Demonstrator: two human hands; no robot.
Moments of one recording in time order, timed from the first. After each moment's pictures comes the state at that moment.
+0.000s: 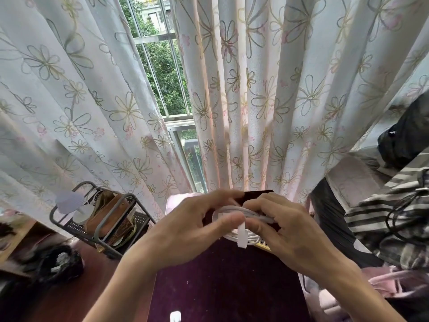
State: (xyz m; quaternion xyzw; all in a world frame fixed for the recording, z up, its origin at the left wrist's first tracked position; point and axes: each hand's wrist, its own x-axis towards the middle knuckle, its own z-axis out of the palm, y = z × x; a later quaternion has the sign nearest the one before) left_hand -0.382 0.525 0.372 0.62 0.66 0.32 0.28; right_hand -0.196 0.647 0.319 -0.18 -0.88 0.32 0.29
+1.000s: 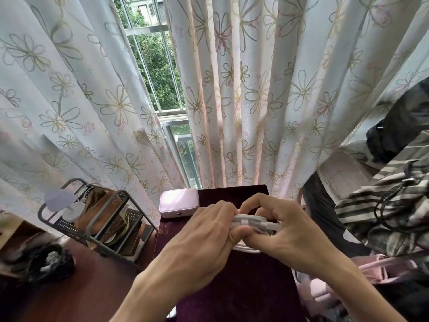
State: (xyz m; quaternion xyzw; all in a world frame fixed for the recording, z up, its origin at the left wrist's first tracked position) left_hand -0.348 0.510 0.344 0.69 0.68 0.23 0.10; right_hand -0.185 0.638 0.311 -0.22 -0.82 0.47 0.22
